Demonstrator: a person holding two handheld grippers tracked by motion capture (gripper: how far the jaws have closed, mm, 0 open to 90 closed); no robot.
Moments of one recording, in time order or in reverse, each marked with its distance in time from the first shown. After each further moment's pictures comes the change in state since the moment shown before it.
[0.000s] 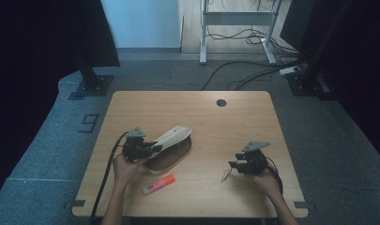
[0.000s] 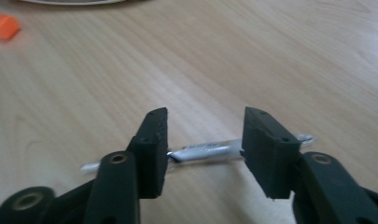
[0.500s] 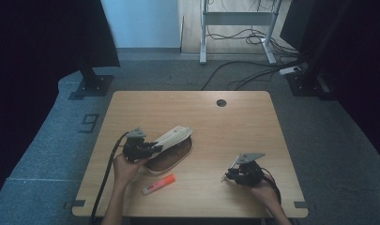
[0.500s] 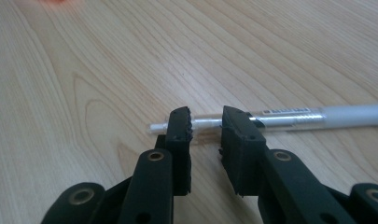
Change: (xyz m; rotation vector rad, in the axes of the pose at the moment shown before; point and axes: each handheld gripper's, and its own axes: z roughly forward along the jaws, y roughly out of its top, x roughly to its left) left arm -0.001 0.000 0.001 0.005 -0.007 0.000; right arm 0.029 -0.019 0.008 0.050 0.096 -0.030
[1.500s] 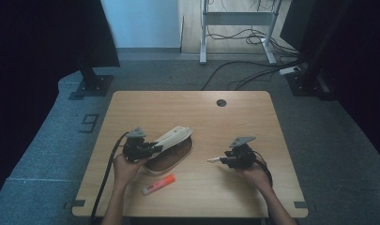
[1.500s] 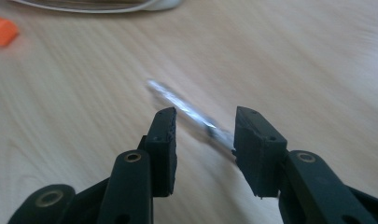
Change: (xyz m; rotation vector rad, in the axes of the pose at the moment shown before) left arm 0.001 0.000 0.000 -0.001 -0.004 -0.001; right arm -0.030 0.048 0.014 0.002 -0.081 -0.030
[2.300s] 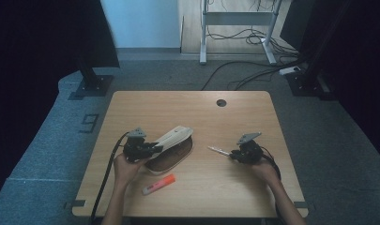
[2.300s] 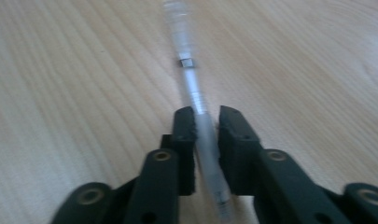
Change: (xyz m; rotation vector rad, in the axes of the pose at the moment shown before) left arm 0.001 -0.001 0.002 0.005 -0.010 -0.006; right arm -0.037 -0.015 0.008 0.058 0.016 -0.054
